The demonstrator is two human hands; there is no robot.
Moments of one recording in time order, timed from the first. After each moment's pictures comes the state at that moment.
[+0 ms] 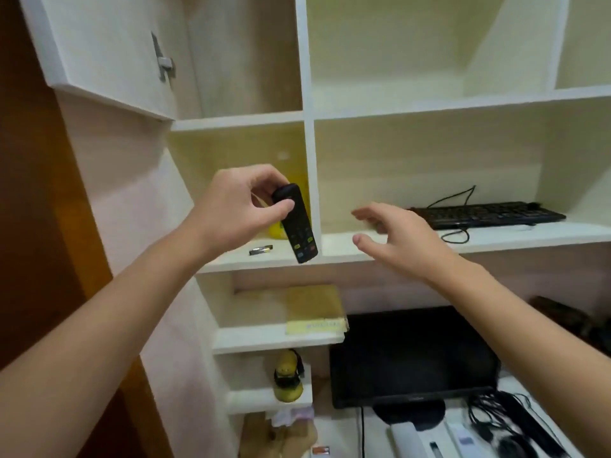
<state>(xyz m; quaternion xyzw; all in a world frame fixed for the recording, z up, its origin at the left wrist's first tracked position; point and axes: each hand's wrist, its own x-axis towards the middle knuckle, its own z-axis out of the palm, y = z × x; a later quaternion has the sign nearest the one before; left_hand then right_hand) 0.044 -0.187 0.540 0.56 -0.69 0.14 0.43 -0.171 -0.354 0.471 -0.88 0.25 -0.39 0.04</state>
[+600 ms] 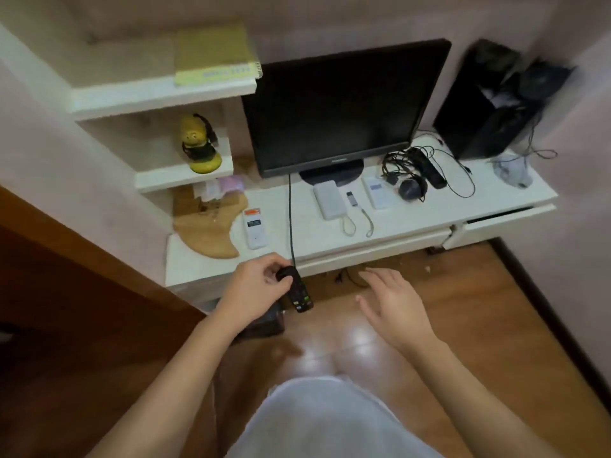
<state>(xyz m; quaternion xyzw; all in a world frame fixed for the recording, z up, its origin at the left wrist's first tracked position) -0.078 -0.114 0.099 0.72 -0.54 -0.34 0.27 -0.349 -0.166 0.041 -0.85 0.49 -0.12 0.15</state>
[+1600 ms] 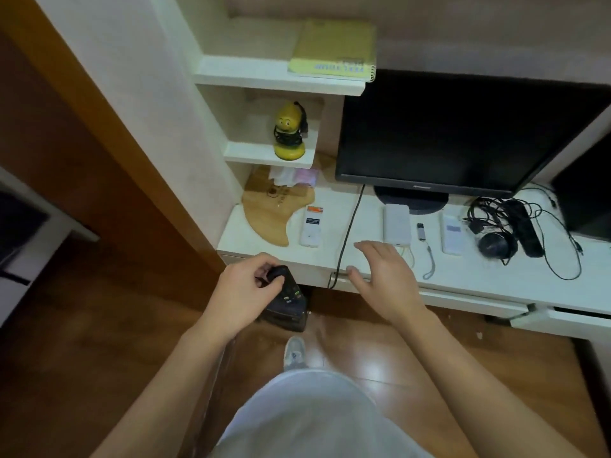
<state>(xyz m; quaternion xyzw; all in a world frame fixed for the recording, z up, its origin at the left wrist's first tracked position) -0.057 -0.061 0.104 0.82 -0.40 -0.23 0.35 -0.246 -0.254 0.057 -0.91 0.35 -0.11 0.18</state>
